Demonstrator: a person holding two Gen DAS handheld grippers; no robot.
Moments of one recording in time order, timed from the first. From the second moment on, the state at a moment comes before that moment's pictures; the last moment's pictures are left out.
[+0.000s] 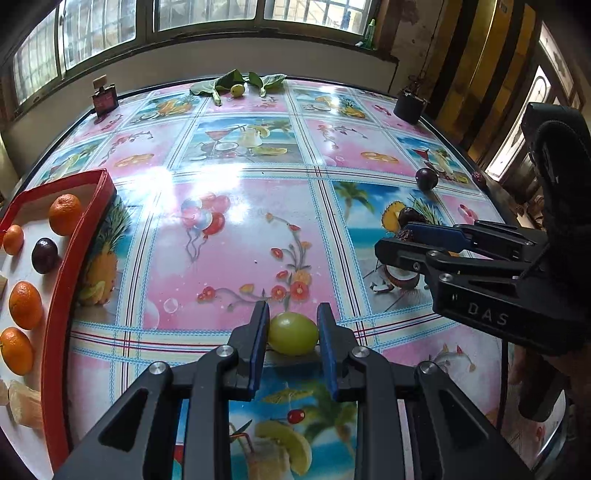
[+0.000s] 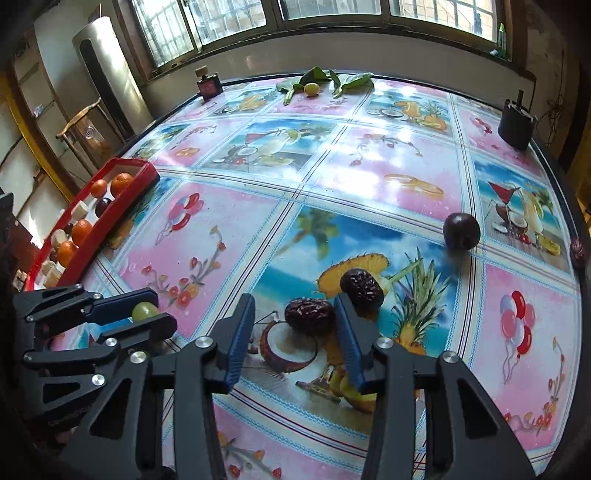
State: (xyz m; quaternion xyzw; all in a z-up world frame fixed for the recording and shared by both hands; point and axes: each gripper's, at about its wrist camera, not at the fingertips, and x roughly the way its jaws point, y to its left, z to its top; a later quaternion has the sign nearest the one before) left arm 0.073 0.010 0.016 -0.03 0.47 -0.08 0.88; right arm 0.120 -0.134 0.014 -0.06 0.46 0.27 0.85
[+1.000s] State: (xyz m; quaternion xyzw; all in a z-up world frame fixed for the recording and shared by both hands) left arm 0.028 0.012 0.020 -0.04 0.48 -0.06 0.88; right arm 0.027 -0.163 0.026 -0.07 0.48 0.25 0.84
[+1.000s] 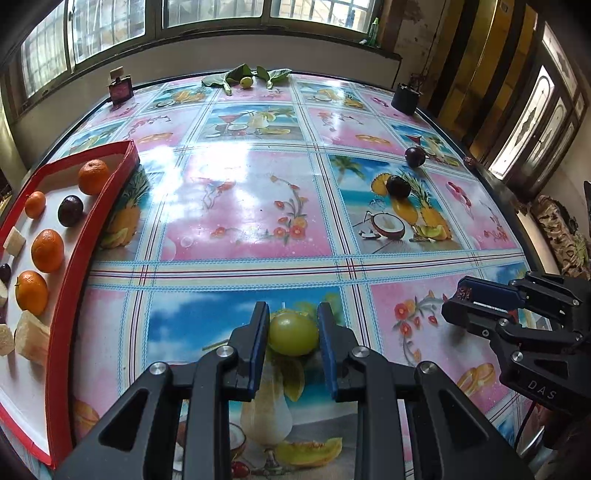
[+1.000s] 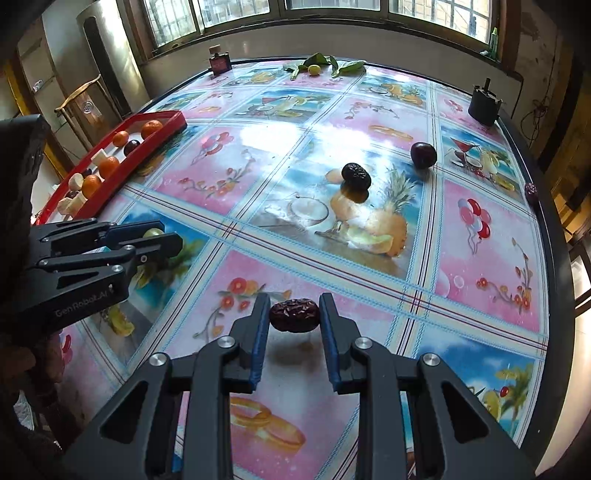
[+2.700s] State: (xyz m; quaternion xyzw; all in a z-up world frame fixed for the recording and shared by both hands) left arm -0.032 0.295 0.025 -0.16 0.46 0.20 0.85; right arm -0.031 0.142 0.047 -0.17 0.42 0.50 0.74
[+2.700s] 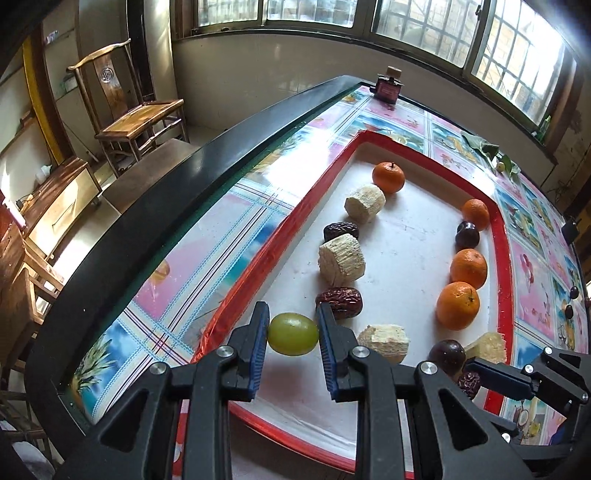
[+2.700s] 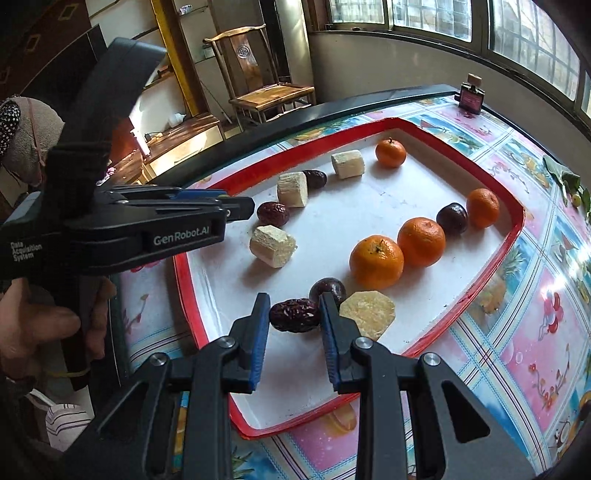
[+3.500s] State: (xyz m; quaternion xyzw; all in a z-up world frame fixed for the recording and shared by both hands) left arm -0.036 0.288 0.024 -0.19 0.45 0.21 0.85; right arm -0.044 0.148 0.037 -0.22 0.42 0.49 0.74
